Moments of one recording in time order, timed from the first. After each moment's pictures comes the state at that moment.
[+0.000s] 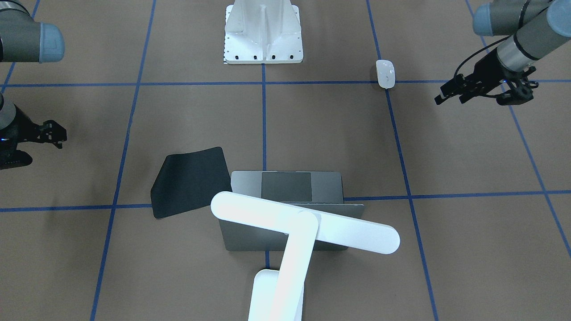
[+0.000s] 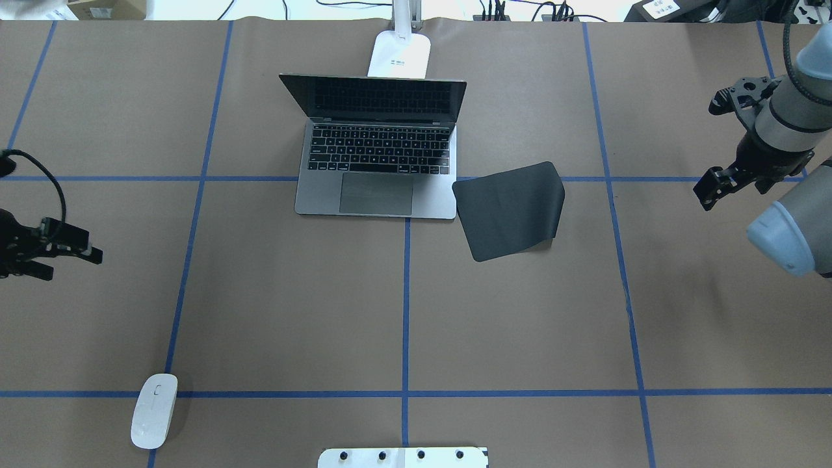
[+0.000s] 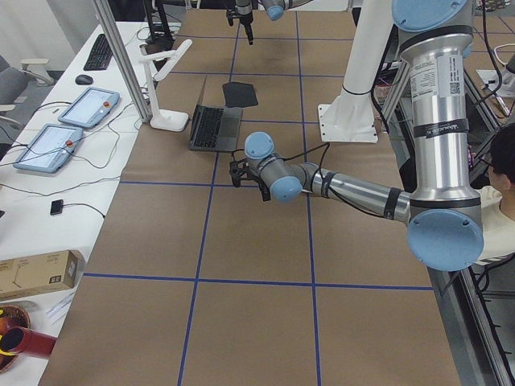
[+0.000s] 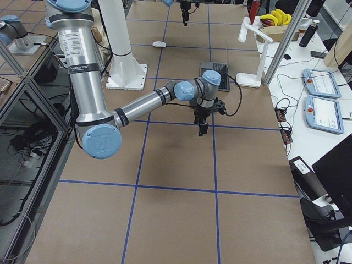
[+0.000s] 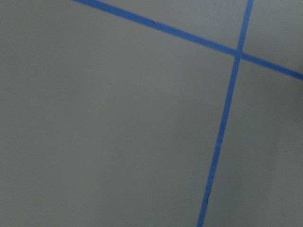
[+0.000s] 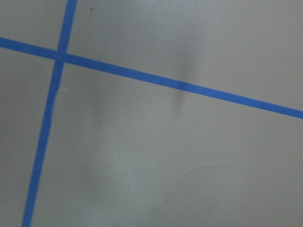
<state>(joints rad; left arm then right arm) -0.92 -1.43 -1.94 -2.11 -2.36 -1.16 1.04 -1.39 1.84 -1.80 2.11 0.30</state>
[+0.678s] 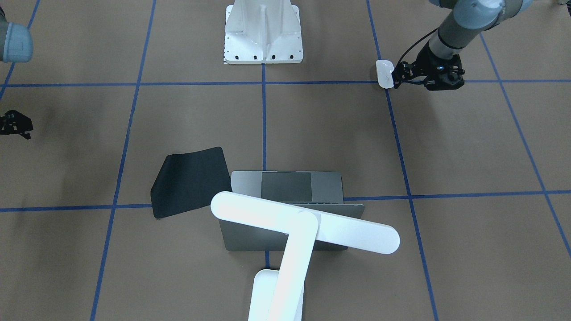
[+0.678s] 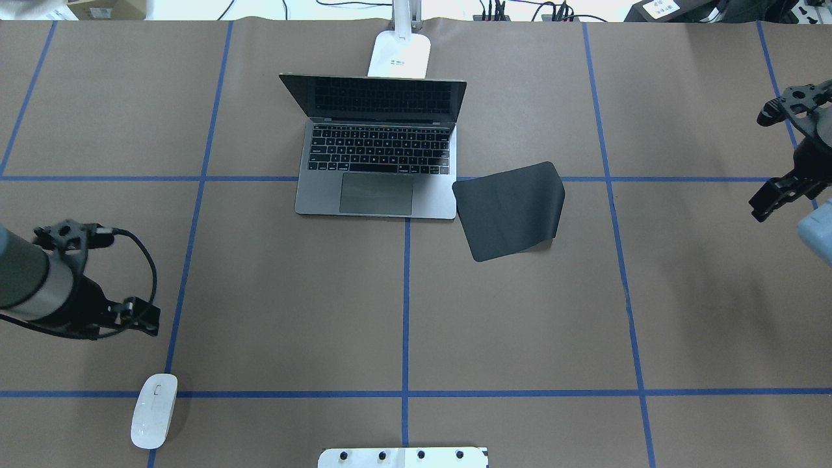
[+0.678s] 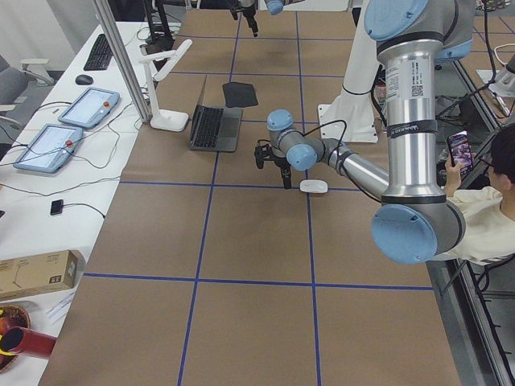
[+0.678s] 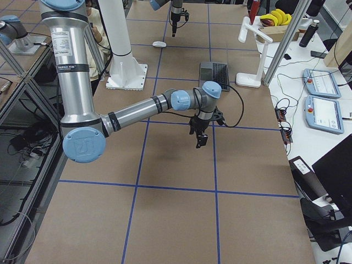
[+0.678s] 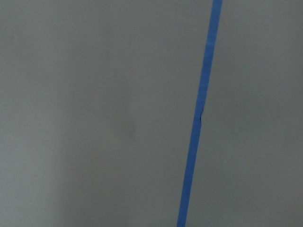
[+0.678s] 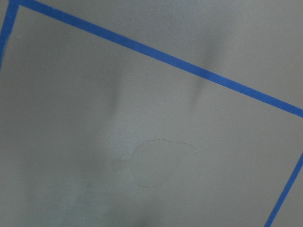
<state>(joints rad) -0.59 -1.46 -2.10 -1.81 -2.09 -1.16 1.13 -1.48 1.83 -1.80 2.16 0.05</state>
